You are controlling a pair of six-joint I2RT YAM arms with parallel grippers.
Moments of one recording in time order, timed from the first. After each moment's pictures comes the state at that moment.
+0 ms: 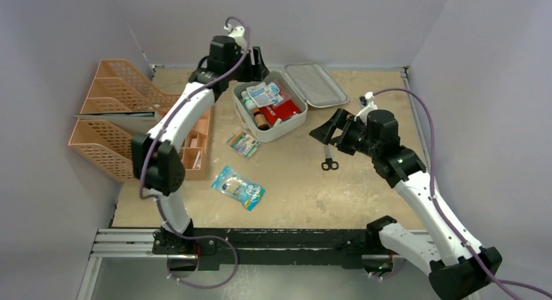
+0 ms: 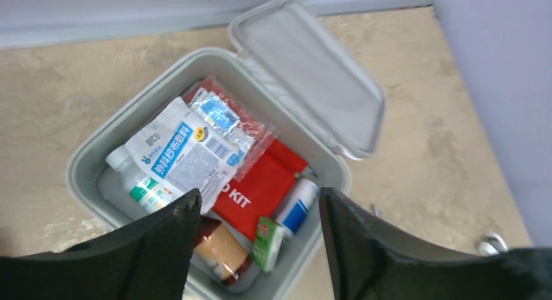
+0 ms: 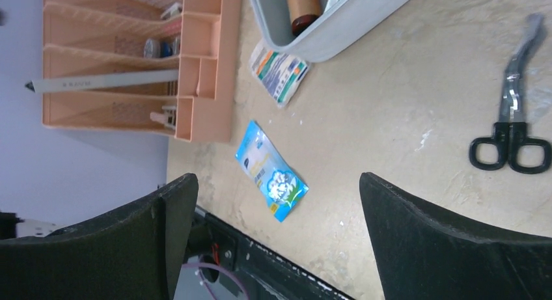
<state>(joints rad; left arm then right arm) -0.35 1.92 1.77 -0.32 0.16 -0.35 0.38 0.91 0.93 -0.48 -0.24 0.79</state>
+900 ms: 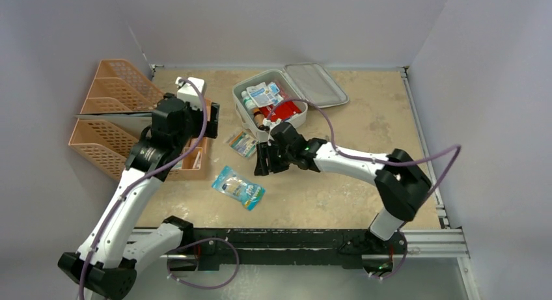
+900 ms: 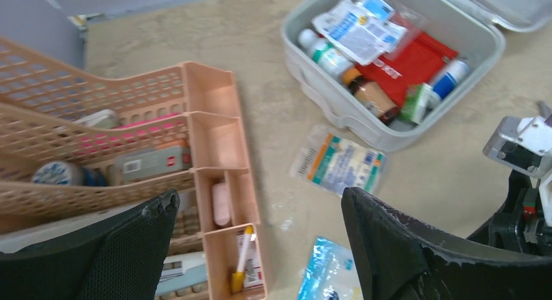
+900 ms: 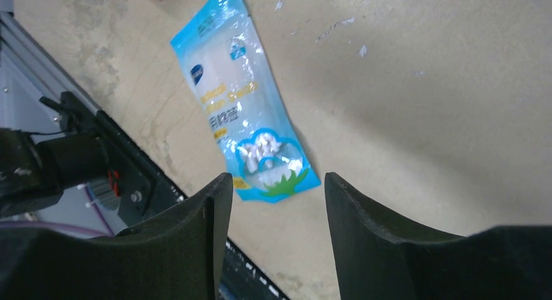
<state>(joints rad) -0.35 0.99 1.14 -0.59 -0.16 0.00 0.88 1.62 1.07 -0.25 -0.21 0.60</state>
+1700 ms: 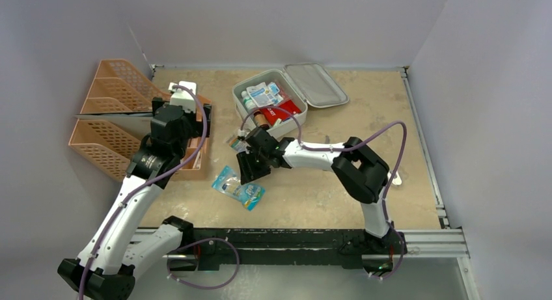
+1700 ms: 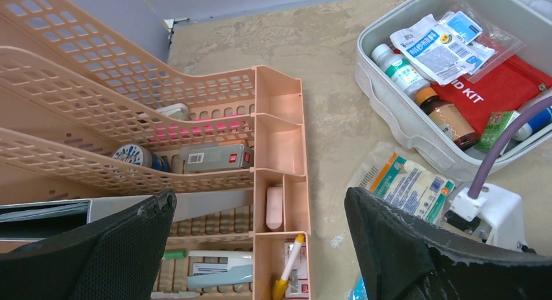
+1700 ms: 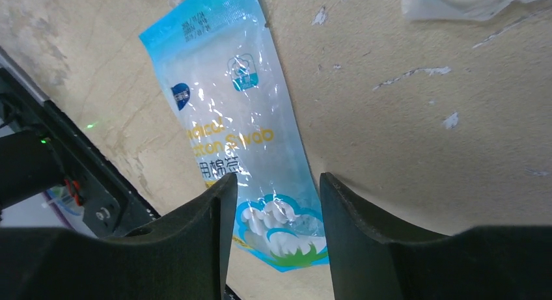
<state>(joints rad) -0.35 0.89 1.02 -0.46 -0.43 0.07 0.95 1.99 1.33 -0.29 -0.28 0.53</state>
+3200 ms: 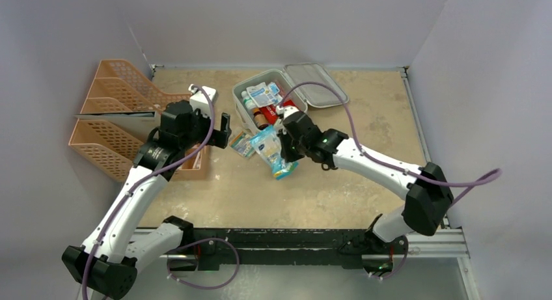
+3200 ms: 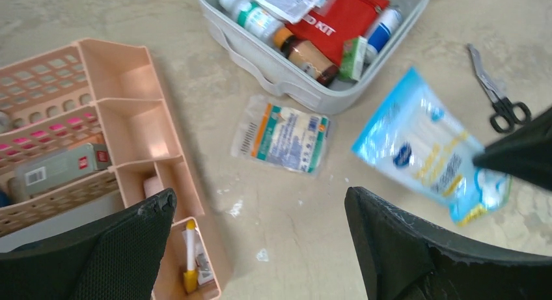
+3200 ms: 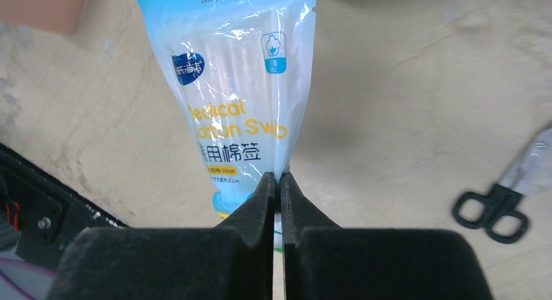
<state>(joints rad) -0.35 0.97 1.03 -0.54 -0.02 -0.02 0.86 1.51 1.16 -0.51 0.07 0.41</state>
